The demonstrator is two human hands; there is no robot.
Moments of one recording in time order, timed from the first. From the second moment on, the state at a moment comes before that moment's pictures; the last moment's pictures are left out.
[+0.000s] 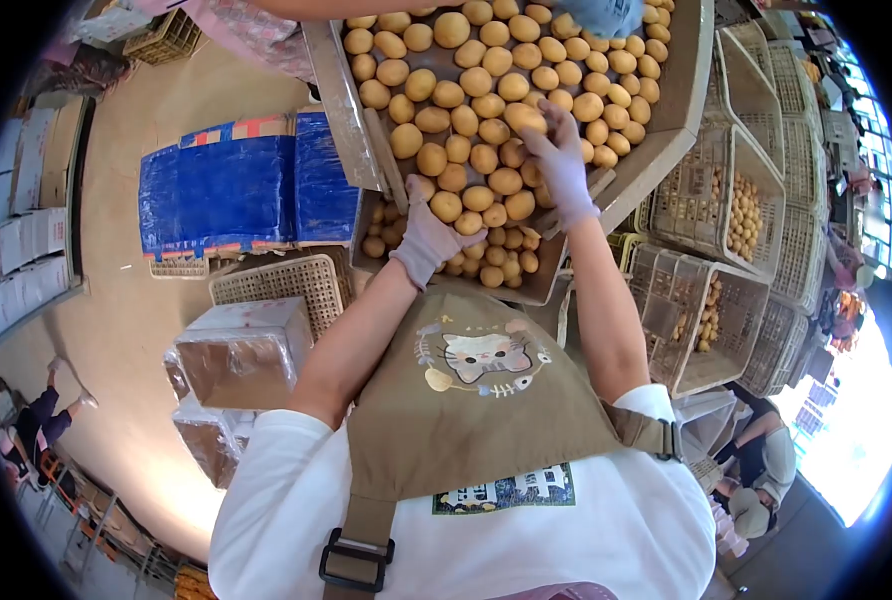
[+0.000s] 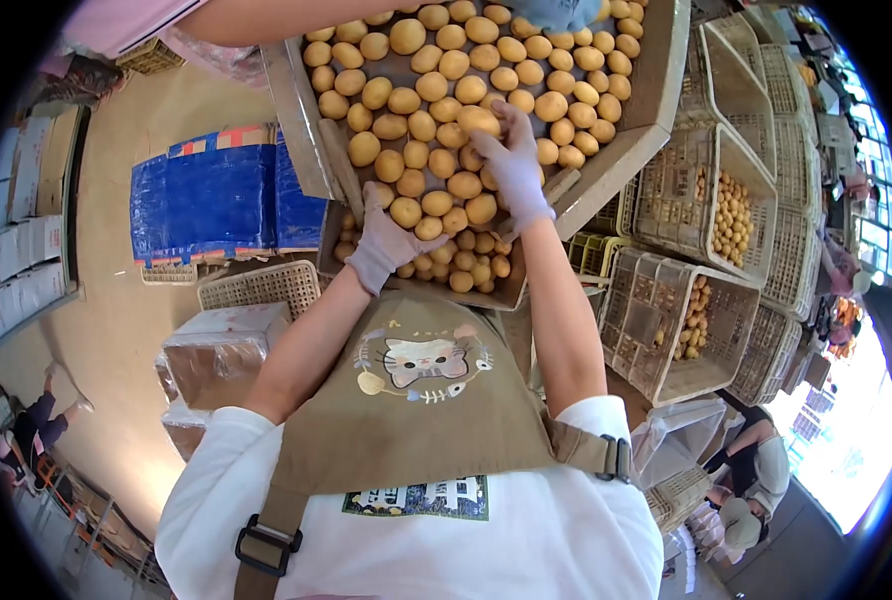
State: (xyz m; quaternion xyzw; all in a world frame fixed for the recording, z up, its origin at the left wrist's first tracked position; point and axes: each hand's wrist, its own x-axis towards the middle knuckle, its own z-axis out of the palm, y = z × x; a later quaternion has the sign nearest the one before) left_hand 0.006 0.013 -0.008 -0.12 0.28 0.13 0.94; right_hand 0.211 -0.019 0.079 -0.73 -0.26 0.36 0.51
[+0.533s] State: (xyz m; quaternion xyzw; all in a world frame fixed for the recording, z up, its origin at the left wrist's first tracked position) left_hand 0.004 0.013 0.001 -0.09 0.25 0.12 0.96; right_hand 0.194 -0.064 0.081 -0.17 -0.02 0.66 0.73
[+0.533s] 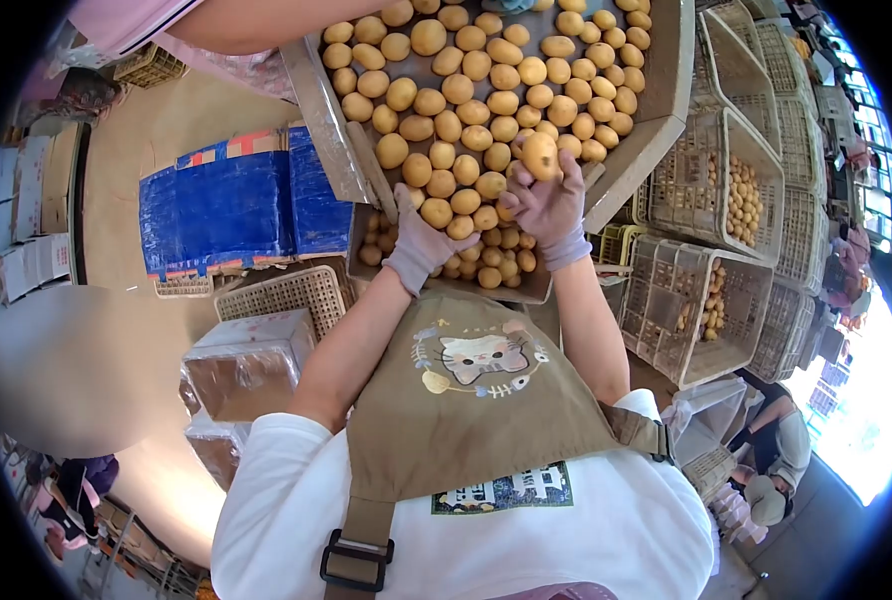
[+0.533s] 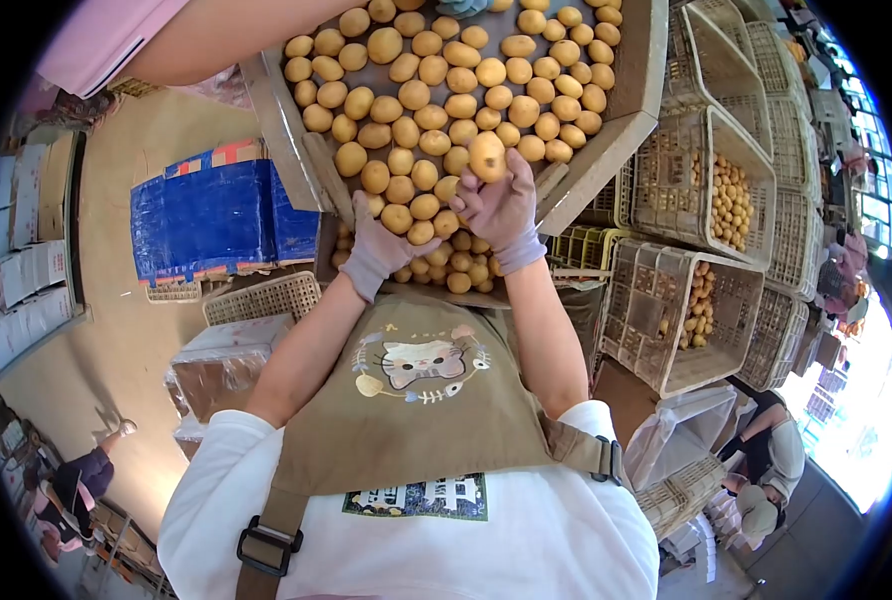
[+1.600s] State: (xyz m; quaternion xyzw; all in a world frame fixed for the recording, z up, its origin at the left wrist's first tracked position) left_hand -0.011 0.010 -0.022 0.84 0.27 0.02 0.47; right_hand 0.165 -0.106 0.094 -0.81 -0.56 0.10 0.12
